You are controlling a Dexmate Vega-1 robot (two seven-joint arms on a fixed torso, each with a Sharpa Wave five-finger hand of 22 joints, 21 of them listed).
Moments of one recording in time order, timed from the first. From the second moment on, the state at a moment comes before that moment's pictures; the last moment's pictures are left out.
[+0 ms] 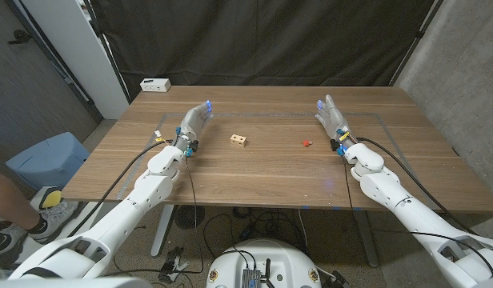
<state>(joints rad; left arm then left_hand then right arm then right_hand) 0.82 0.48 0.38 -1.25 -0.67 -0.31 -0.08 0.20 0.15 0.71 0.08 0.17 0.11 0.05 0.19 0.17 0.09 0.02 0.23 0.18 -0.02 0.06 0.18 0.17 0.11 0.05 0.19 0.17 -0.83 -0.51 -0.39 -1.29 0.64 0.28 0.06 0.25 0.16 0.02 0.17 0.24 0.08 -0.03 0.17 0.17 -0.02 -0.02 0.18 0.18 -0.12 -0.03 0.19 0.21 0.01 -0.03 0.18 0.17</state>
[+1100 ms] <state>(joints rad) 0.78 0.71 0.44 -1.55 -0.43 0.01 0.02 0.29 0.07 0.66 -0.11 0.17 0.10 -0.10 0.18 0.17 0.12 -0.08 0.21 0.19 -0.06 0.10 0.17 0.17 0.00 0.21 0.18 0.17 -0.84 -0.52 -0.40 -1.33 0.61 0.26 0.01 0.24 0.15 0.03 0.16 0.25 0.07 -0.04 0.17 0.17 -0.03 -0.02 0.18 0.18 -0.15 -0.03 0.19 0.20 -0.01 -0.03 0.18 0.17</state>
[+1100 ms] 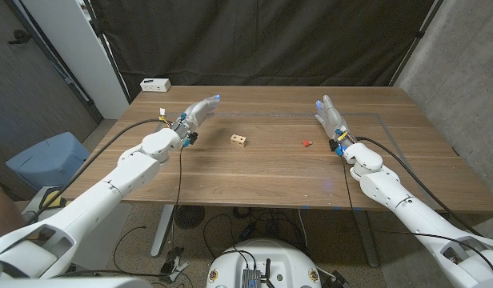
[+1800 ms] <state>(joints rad) 0.73 0.91 0.47 -1.74 -0.27 0.12 -0.09 0.35 0.02 0.65 -0.17 0.17 0.06 -0.20 0.18 0.17 0.12 -0.09 0.21 0.19 -0.08 0.11 0.17 0.17 -0.05 0.21 0.18 0.17 -0.84 -0.51 -0.40 -1.35 0.60 0.27 -0.01 0.24 0.15 0.03 0.15 0.26 0.05 -0.03 0.17 0.17 -0.05 -0.01 0.18 0.18 -0.16 -0.02 0.19 0.20 -0.02 -0.03 0.18 0.17</state>
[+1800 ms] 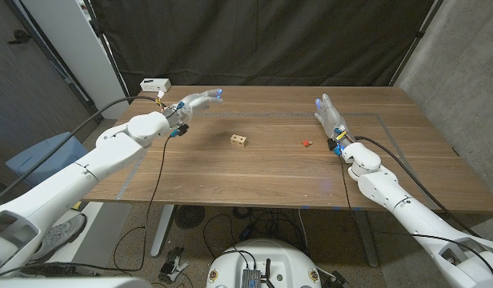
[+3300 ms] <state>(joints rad) 0.48 0.98 0.71 -1.97 0.46 0.36 -0.42 0.60 -0.14 0.61 -0.18 0.18 0.22 -0.22 0.22 0.18 0.29 -0.20 0.25 0.20 -0.02 0.08 0.19 0.17 -0.17 0.21 0.18 0.17 -0.83 -0.47 -0.40 -1.28 0.58 0.33 -0.02 0.24 0.15 0.04 0.14 0.26 0.05 -0.02 0.18 0.17 -0.05 -0.01 0.18 0.18 -0.17 -0.02 0.19 0.19 -0.02 -0.03 0.18 0.17</state>
